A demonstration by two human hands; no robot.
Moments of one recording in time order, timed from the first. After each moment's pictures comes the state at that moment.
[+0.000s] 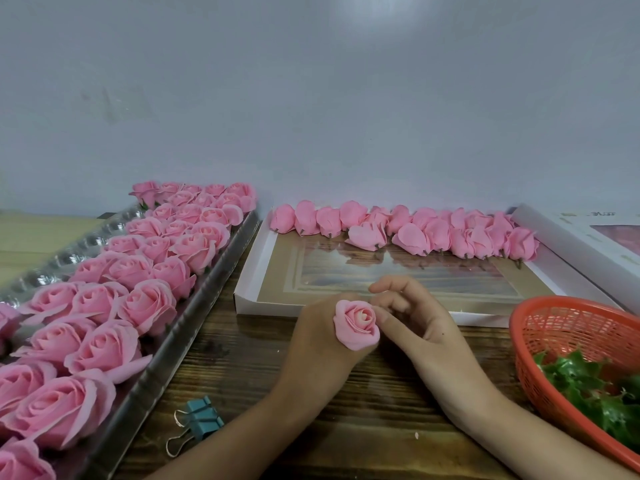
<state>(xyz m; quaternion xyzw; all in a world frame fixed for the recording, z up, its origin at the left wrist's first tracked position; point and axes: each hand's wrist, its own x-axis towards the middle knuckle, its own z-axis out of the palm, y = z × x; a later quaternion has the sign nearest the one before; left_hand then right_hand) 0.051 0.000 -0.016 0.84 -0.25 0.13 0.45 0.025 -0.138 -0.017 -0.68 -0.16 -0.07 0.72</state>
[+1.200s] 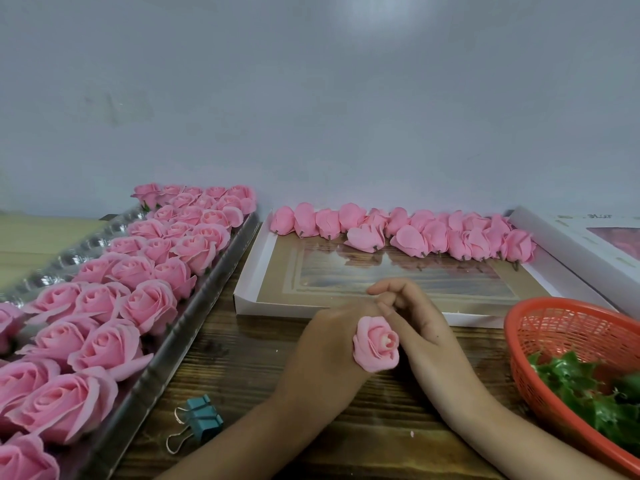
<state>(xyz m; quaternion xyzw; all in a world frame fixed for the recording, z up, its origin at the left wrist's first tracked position) 0.033 -0.002 -0.003 0.82 -0.32 0.14 0.45 0.025 -0.140 -0.022 -0.70 -0.13 -0.10 0.69</state>
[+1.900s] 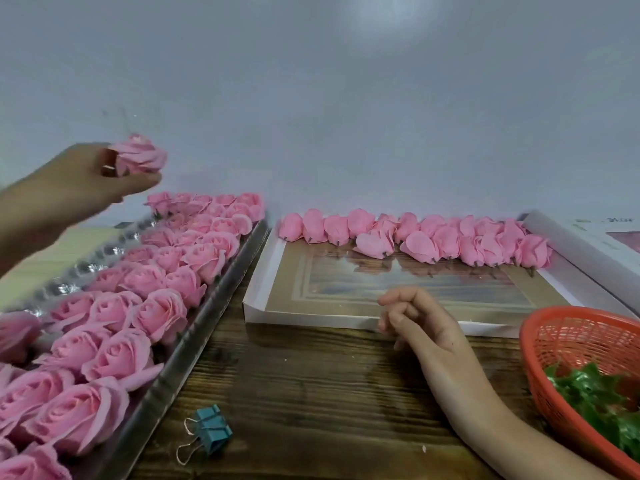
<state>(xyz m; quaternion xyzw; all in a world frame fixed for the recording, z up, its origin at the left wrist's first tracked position) 0.149 0.233 0.111 0.89 -0.09 0.21 0.40 0.028 -0.139 -0.021 -0.68 -0.13 -0.11 0.71</state>
